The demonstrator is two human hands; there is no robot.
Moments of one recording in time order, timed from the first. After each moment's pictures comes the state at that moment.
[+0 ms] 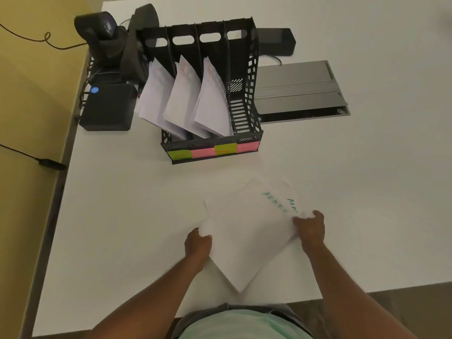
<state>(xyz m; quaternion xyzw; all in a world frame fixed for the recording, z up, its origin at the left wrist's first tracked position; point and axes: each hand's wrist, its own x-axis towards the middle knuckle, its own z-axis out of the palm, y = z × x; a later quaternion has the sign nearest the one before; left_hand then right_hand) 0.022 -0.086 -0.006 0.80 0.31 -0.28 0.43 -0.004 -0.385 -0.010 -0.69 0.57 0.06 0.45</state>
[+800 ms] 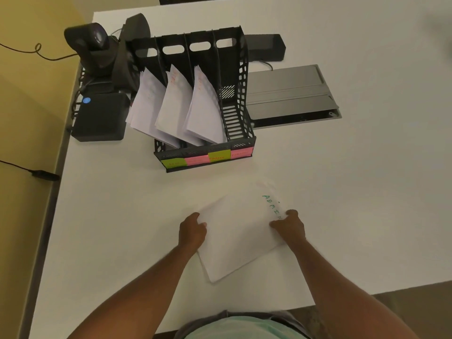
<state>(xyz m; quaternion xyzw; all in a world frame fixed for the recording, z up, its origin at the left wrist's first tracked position) 0.080 -0.086 -0.002 0.90 0.14 -0.26 0.33 0.024 -0.362 -0.014 -0.77 0.47 0.22 0.38</state>
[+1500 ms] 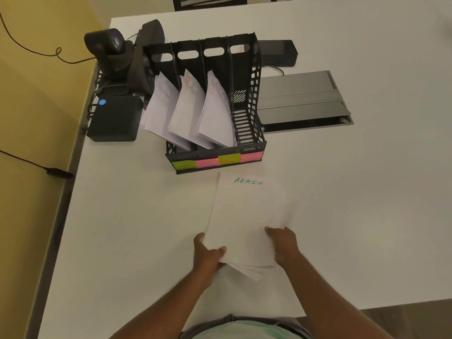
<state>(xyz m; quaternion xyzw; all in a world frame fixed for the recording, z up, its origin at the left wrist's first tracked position) 0.017 -0.097 0.008 0.63 0.38 -0.29 0.61 0.013 -0.311 -0.013 -0.47 0.55 0.11 0.69</state>
